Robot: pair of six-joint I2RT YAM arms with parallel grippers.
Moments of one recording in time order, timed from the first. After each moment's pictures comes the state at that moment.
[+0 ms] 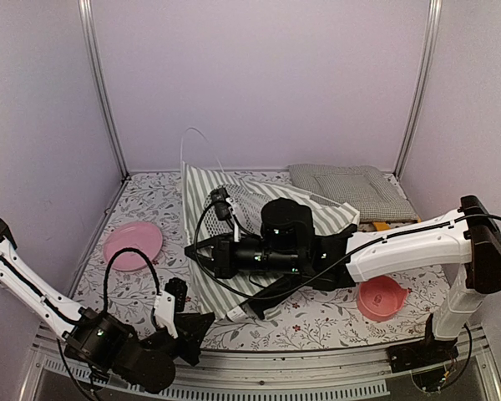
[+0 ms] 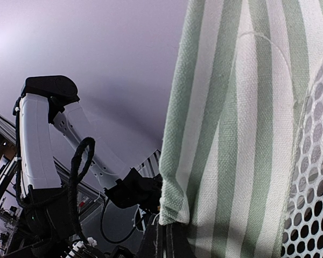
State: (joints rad) left arm -1.89 1.19 0.55 -0.12 -1.07 -1.07; right arm 1.25 1.74 1.20 0.43 -0.12 0.69
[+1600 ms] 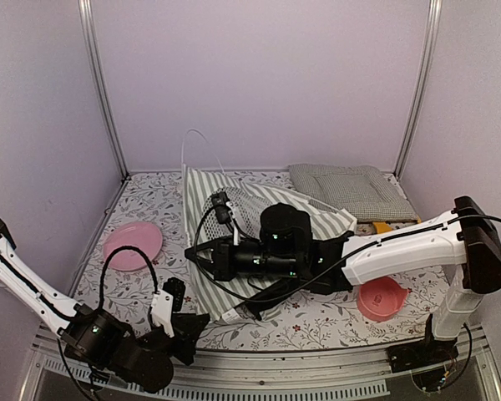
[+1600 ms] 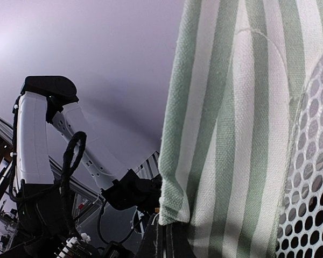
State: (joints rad) left arm -1.89 1.15 0.57 -0.24 -1.05 -1.10; right arm 1.25 1.77 1.18 0.48 -0.11 0.70
